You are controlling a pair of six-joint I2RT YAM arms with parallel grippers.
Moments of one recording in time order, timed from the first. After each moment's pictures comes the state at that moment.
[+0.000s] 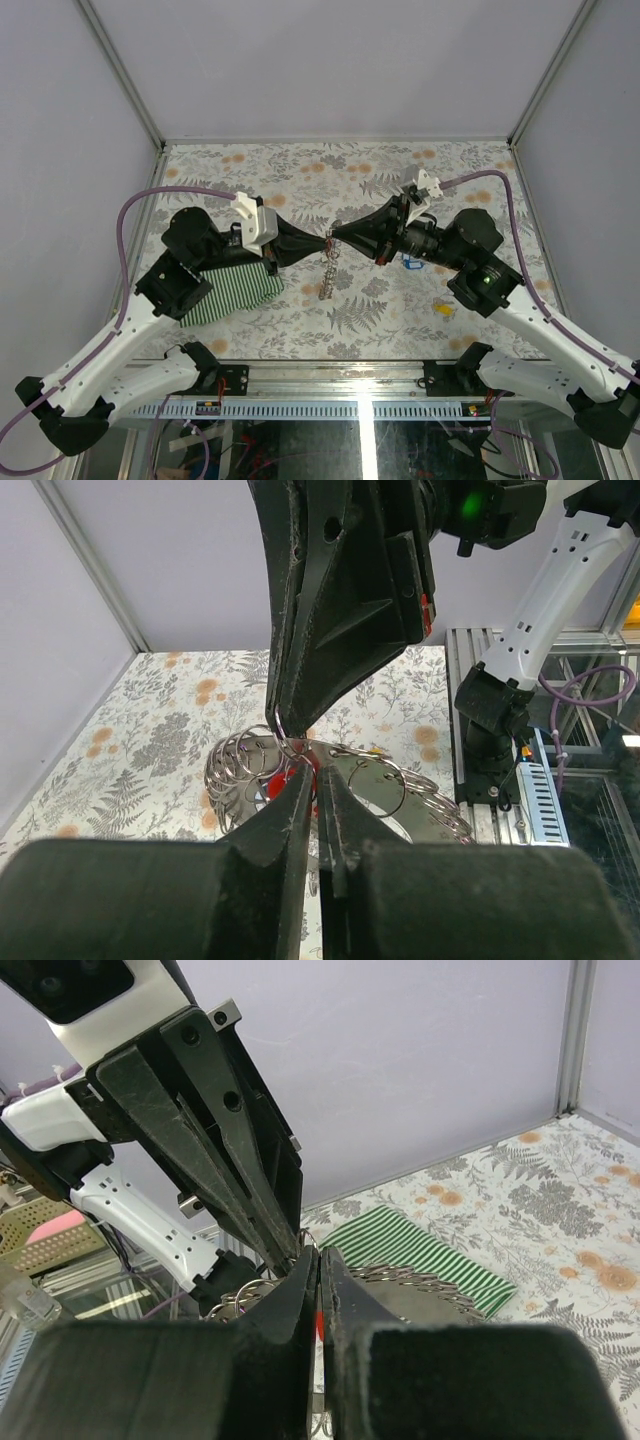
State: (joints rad) left arm -0.72 0.87 1.02 -0.04 0.71 0.07; right arm 0.78 0.94 0.96 0.19 -0.49 0.37
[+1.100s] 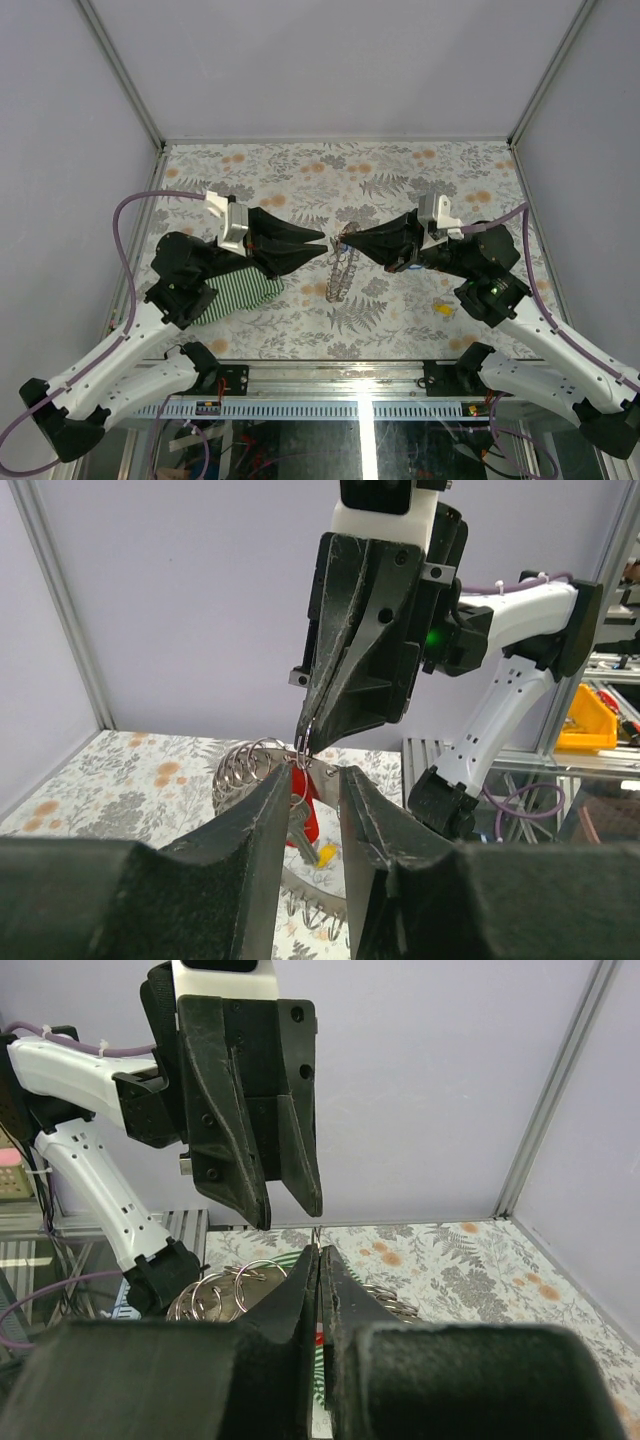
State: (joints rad) left arm -0.73 0.81 0.85 0.39 0.65 -0.25; right arm 0.78 0.85 0.88 0.34 -0.59 0.11
